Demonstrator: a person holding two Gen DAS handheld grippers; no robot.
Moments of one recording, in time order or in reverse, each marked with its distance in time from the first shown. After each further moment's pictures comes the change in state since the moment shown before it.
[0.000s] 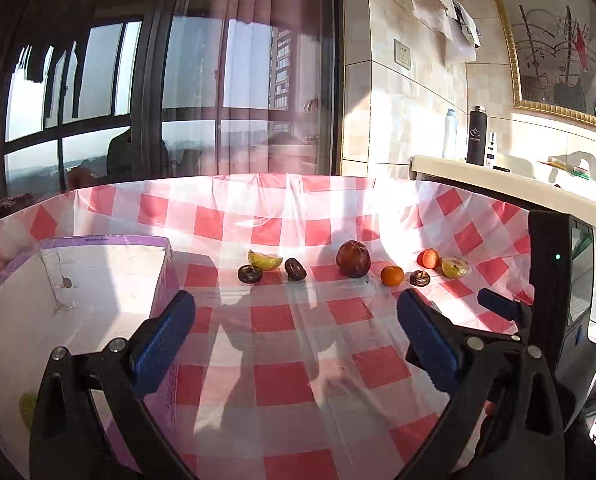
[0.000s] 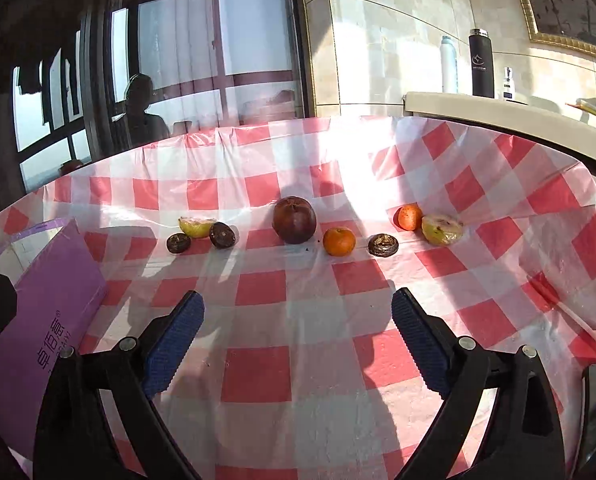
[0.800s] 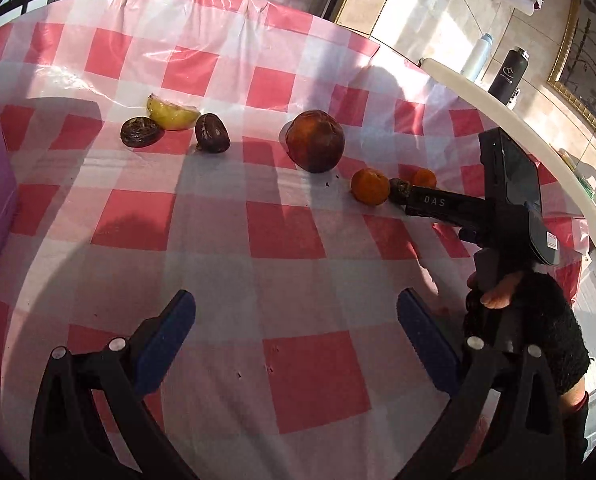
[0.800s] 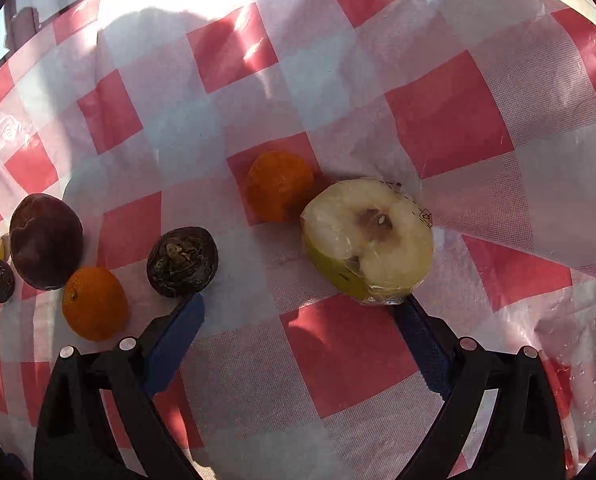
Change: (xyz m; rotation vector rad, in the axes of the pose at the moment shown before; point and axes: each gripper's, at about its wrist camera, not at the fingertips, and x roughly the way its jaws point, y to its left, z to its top) left arm 0.159 -0.025 -0.036 -0.238 0.402 -0.162; right arm 0.208 -0.116 0.044 0.122 0.422 -0.238
